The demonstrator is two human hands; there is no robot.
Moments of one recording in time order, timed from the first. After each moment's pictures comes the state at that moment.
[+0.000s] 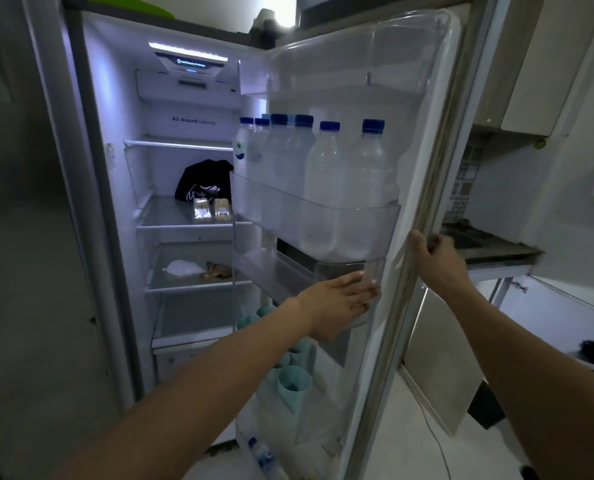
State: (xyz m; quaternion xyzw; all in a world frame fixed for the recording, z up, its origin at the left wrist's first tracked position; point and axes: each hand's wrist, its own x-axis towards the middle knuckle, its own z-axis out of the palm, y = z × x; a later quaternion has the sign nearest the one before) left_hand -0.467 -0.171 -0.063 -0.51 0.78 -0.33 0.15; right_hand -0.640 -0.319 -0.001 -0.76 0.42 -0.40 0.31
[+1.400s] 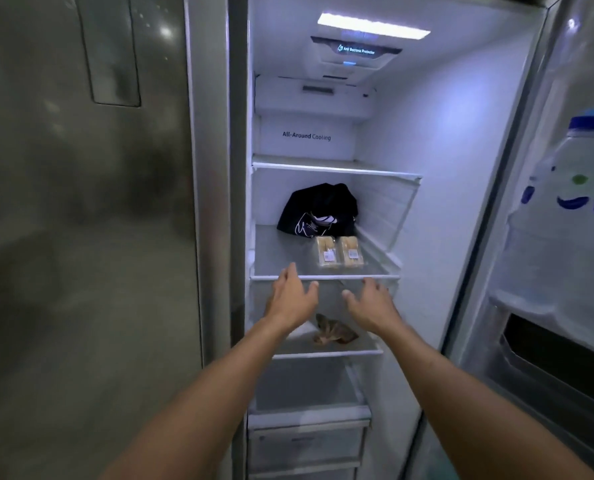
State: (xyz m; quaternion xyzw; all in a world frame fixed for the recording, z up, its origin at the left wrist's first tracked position) left_hand 0.068 -0.122 -0.089 -0.85 0.32 0.00 -0.41; right_hand -0.022 -0.274 -0.101 -0.88 0.37 -0.18 0.24
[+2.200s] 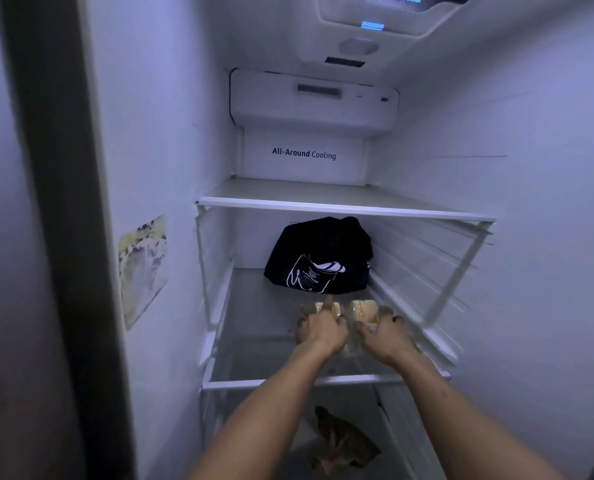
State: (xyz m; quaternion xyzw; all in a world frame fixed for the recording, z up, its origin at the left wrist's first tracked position) left_hand 0.270 -0.385 -0.104 -0.90 0.30 0.06 -0.32; right_hand 0.184 -0.501 -0.113 -0.87 0.40 -0.15 0.24
